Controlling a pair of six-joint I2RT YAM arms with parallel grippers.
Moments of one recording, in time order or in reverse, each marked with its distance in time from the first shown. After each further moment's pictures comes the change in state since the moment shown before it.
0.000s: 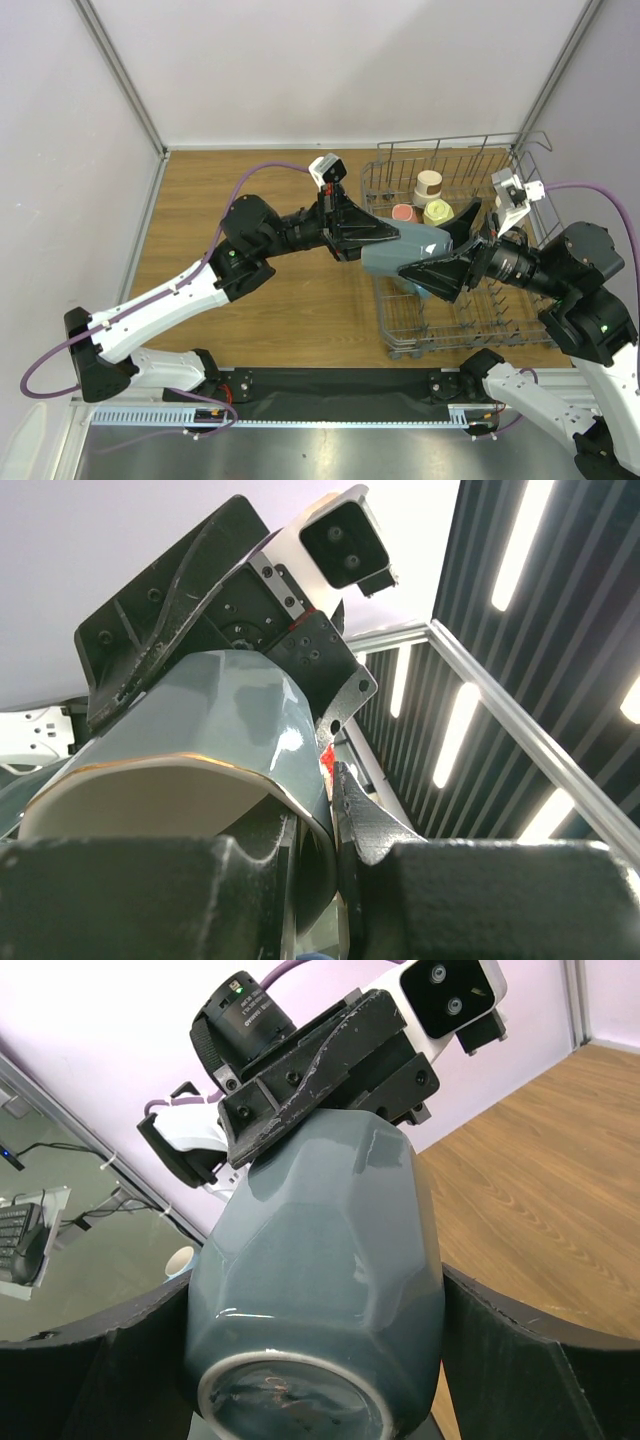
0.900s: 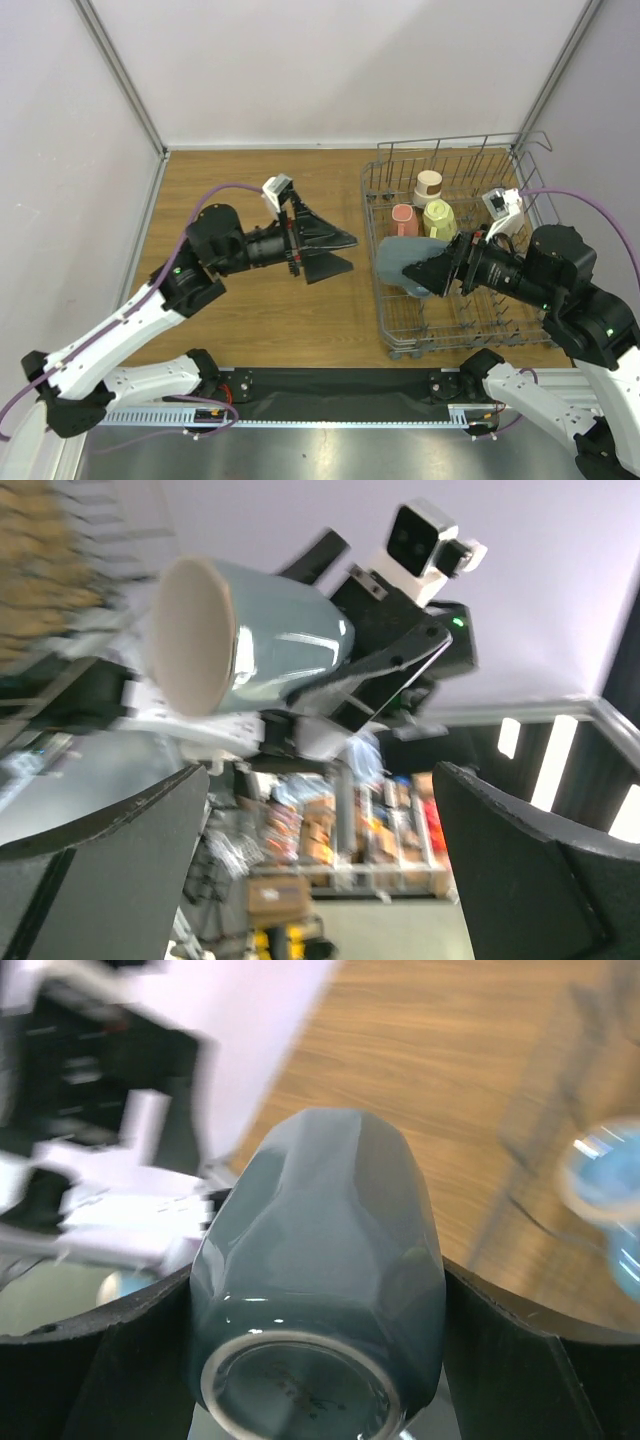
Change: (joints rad) left arm 0.111 -0.242 -0.100 -0.509 -0.055 0.271; right arm 0.002 -0.008 0.013 -0.395 0.290 0.049
